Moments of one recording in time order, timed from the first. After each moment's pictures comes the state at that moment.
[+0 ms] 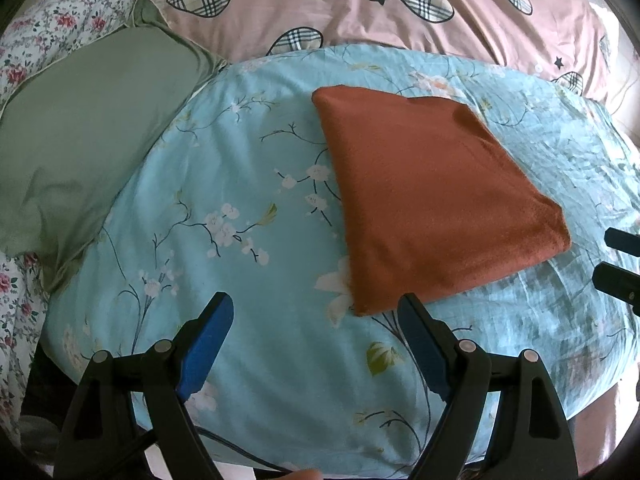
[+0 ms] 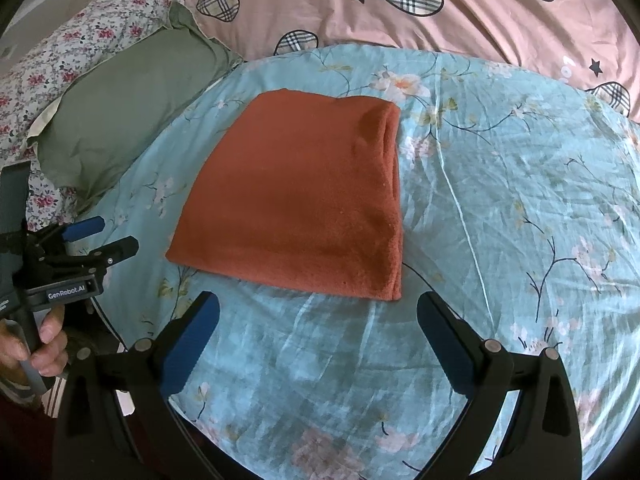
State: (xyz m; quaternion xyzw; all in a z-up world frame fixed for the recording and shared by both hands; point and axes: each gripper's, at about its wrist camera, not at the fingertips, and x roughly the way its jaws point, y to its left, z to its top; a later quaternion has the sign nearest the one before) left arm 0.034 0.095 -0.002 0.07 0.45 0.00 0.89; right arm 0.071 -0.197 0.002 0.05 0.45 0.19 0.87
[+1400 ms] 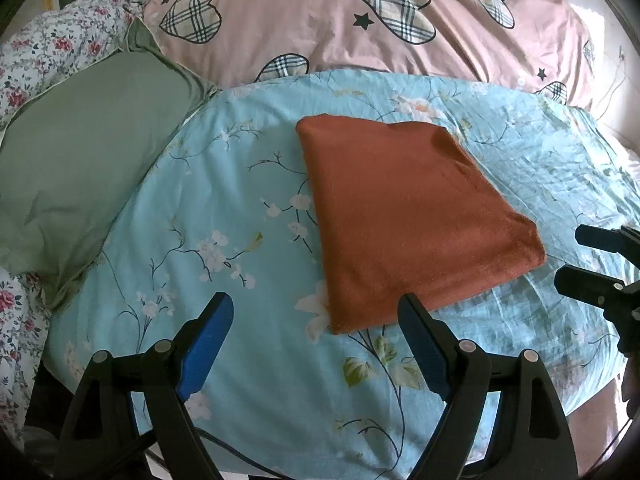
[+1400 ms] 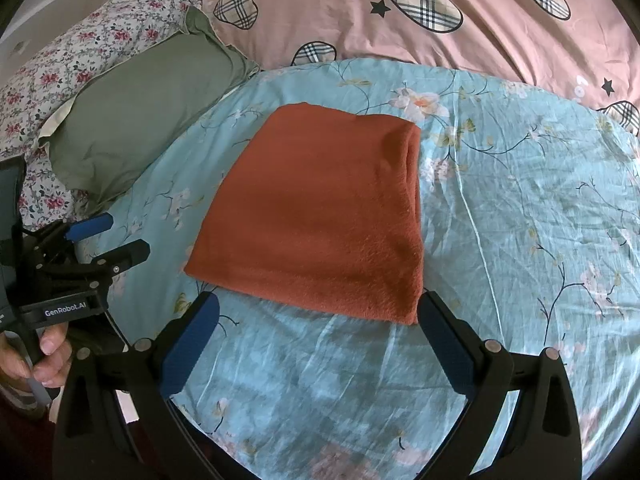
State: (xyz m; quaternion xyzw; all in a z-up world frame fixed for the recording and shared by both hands) left arm 0.024 0.081 0.018 0.07 0.42 -0.02 0.91; right arm 0.073 -0.182 0.016 0.05 0.43 0.21 0.88
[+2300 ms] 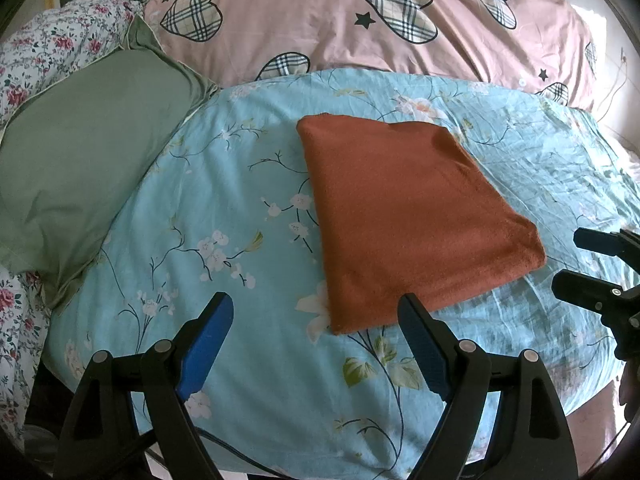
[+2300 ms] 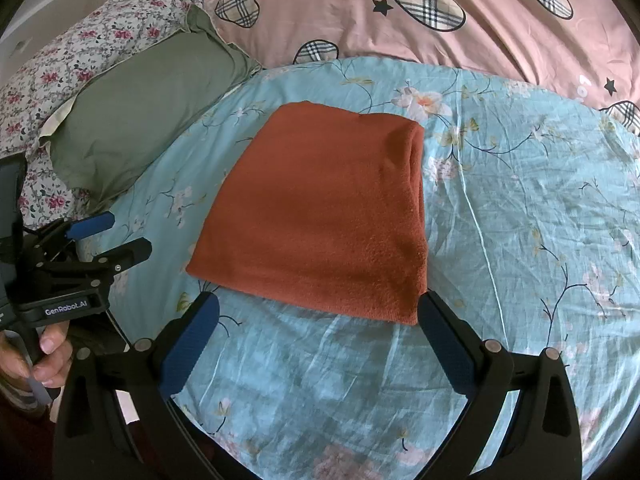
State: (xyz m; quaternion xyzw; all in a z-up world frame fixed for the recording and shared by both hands) left arm 0.024 0.077 0.020 0.07 0.42 -0.02 0.90; right arm 0.073 -0.179 0.015 0.05 0.44 0.21 0.87
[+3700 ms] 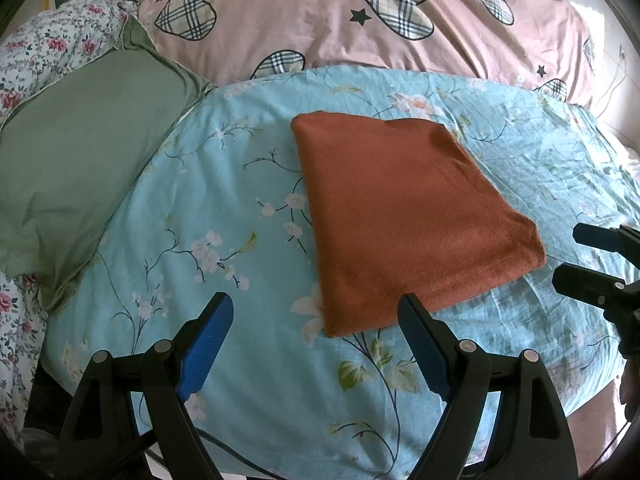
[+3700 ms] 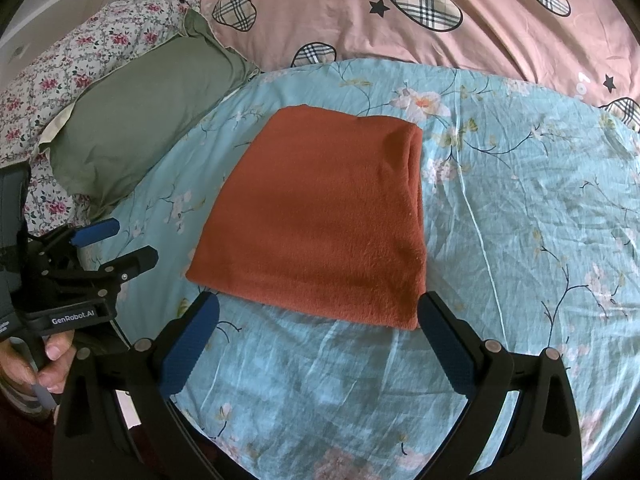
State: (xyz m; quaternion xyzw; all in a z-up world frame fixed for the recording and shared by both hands) left arm 0.028 0.073 0.016 0.07 0.42 -0.02 0.90; right arm 0.077 -0.180 0.016 0.05 0.44 0.21 0.87
